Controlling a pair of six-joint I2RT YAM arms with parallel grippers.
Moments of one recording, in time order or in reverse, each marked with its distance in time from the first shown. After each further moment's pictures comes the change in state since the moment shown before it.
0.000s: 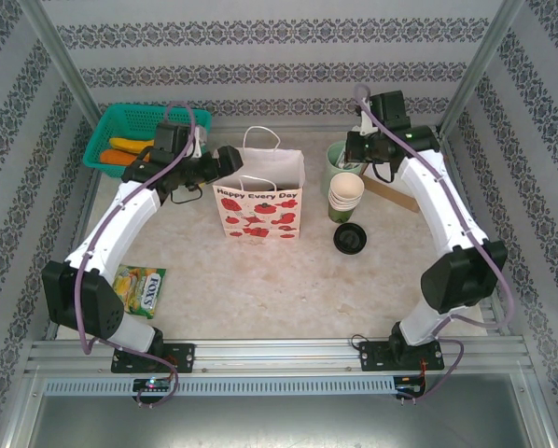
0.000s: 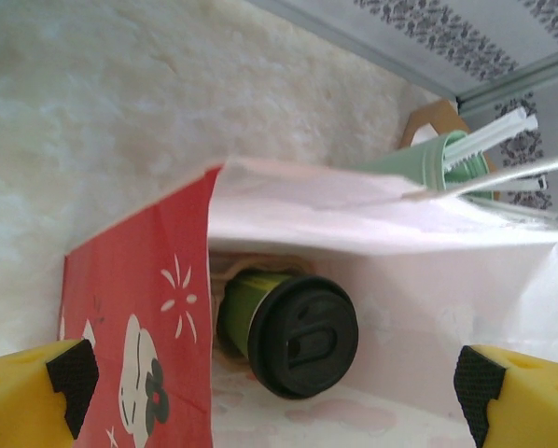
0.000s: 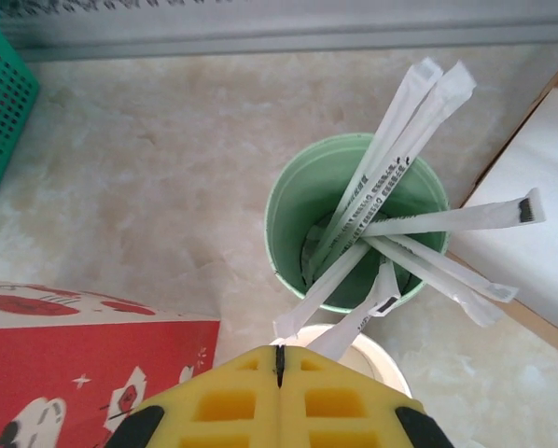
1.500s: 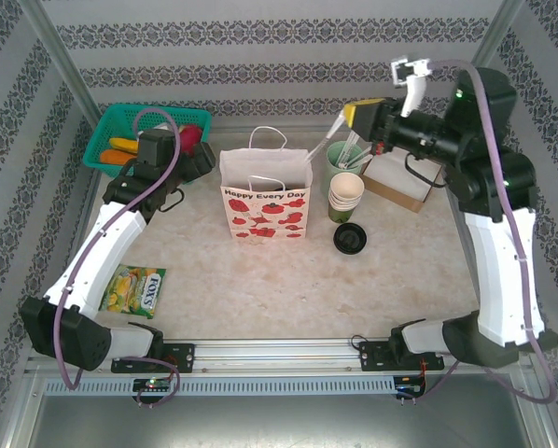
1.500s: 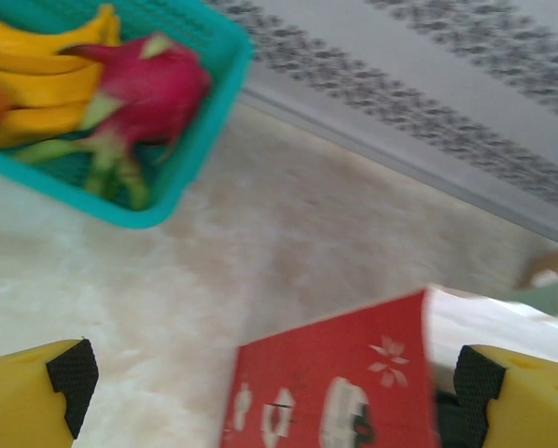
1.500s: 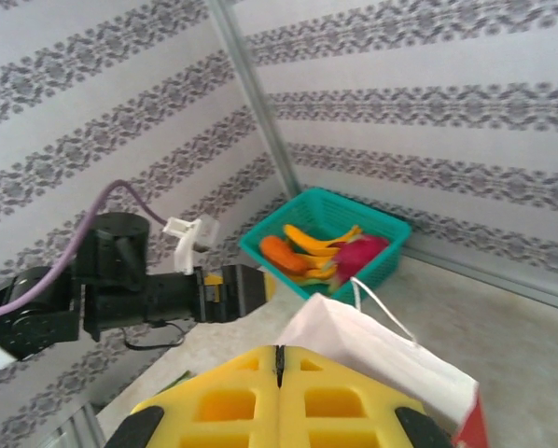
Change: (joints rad) left arm -0.016 -0.174 -0.060 -0.021 -0.503 -0.013; right arm 0.076 -0.271 0.341 0.005 -0.519 0.043
